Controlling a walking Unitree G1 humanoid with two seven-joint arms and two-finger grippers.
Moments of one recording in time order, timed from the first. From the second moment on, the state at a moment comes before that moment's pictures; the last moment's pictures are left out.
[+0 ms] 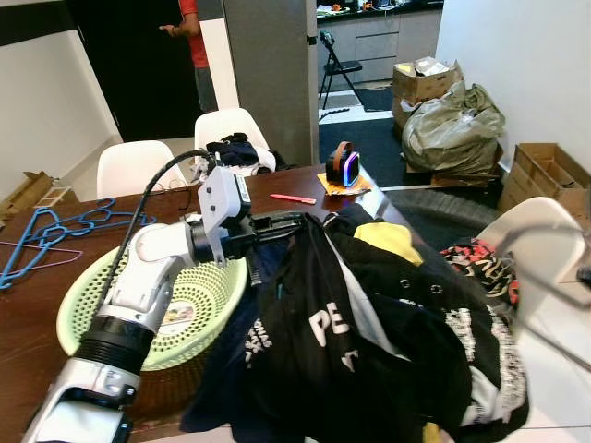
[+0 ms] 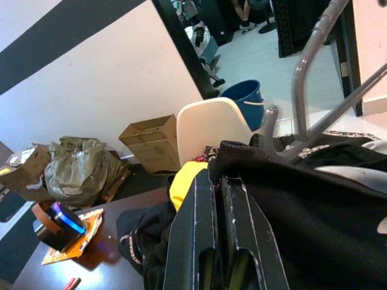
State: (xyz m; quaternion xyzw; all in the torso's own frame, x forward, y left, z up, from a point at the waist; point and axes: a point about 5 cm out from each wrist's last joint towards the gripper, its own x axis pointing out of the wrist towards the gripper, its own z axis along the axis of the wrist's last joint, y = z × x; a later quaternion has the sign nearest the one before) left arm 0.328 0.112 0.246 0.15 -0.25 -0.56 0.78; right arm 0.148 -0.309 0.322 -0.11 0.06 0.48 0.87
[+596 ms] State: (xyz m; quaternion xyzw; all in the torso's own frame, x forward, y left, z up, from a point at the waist) left arm 0.324 0.109 0.245 0.17 -0.24 -0.57 0.77; right arm 0.162 -0.289 0.321 -0.14 0.16 0.60 0.77
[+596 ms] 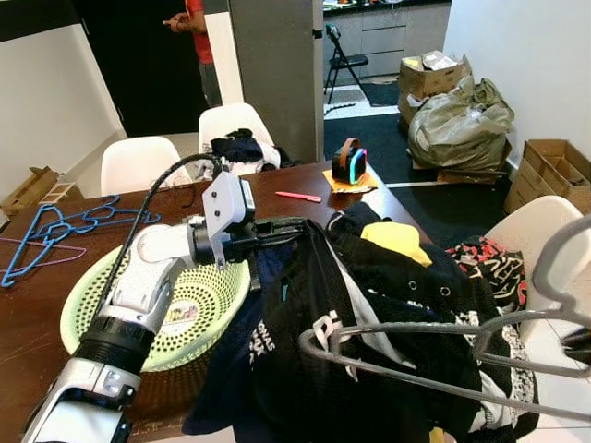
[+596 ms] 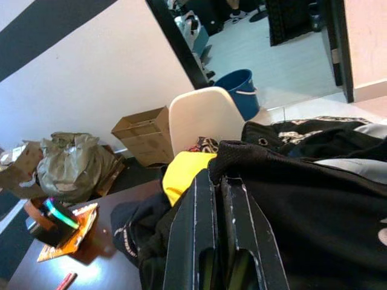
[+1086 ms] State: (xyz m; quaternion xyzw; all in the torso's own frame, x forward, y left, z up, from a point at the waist) left arm 0.320 0.106 0.244 0.18 -0.24 -0.58 0.76; right arm 0.163 -0.303 0.327 -0.12 0.14 0.59 0.79
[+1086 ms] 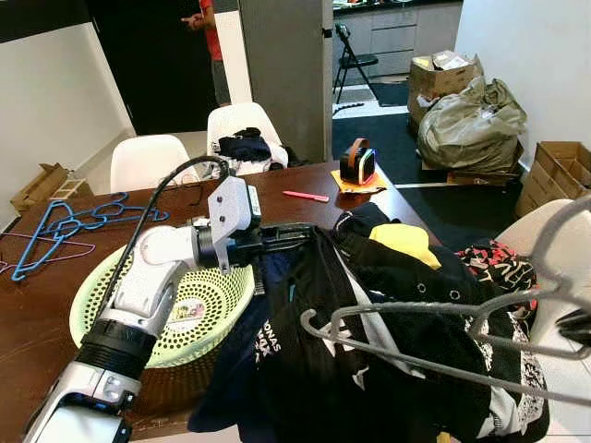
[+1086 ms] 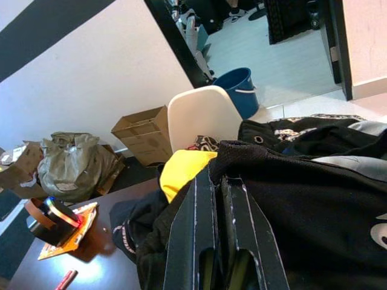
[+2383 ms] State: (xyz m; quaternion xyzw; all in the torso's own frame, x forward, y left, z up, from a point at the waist) left arm 0.314 0.101 0.240 0.19 -0.24 -0.59 0.75; right arm 0.174 -0.331 0.333 -0.13 0.15 0.54 0.82
